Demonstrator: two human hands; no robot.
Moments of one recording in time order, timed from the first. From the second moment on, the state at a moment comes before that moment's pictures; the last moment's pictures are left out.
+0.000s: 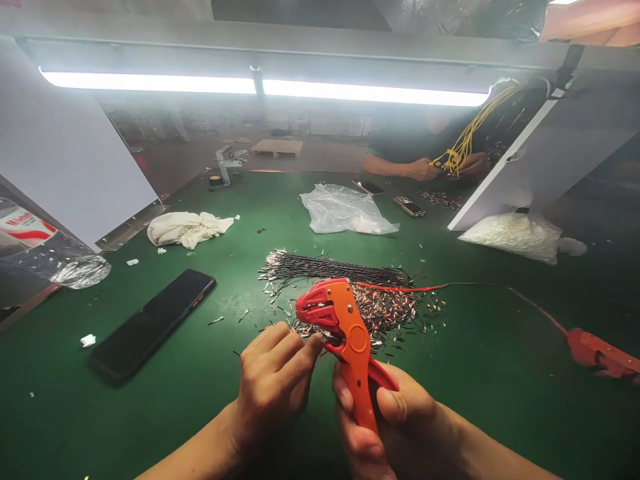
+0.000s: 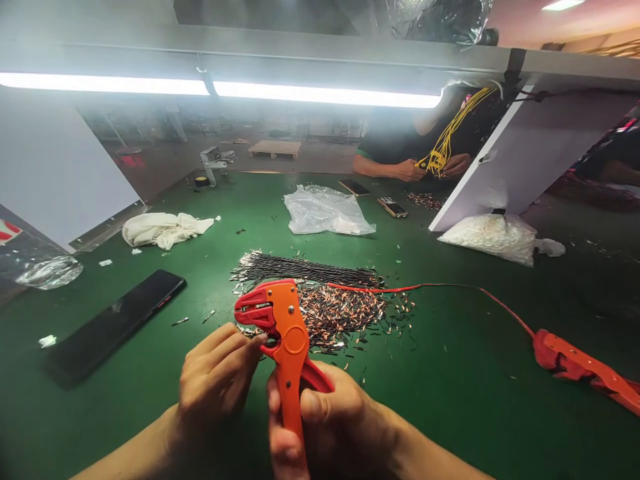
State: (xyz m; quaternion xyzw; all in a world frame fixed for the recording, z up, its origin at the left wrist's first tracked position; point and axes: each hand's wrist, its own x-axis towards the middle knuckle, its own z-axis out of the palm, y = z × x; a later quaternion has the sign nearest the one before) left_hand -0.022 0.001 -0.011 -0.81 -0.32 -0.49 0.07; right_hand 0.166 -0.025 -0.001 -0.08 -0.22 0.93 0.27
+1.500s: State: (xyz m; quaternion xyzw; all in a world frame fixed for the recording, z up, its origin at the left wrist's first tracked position) left_hand -0.013 0.007 -0.015 -0.82 -0.43 -0.37 0.04; right_hand 0.158 -0.014 -0.013 -0.22 -0.12 0.91 0.33
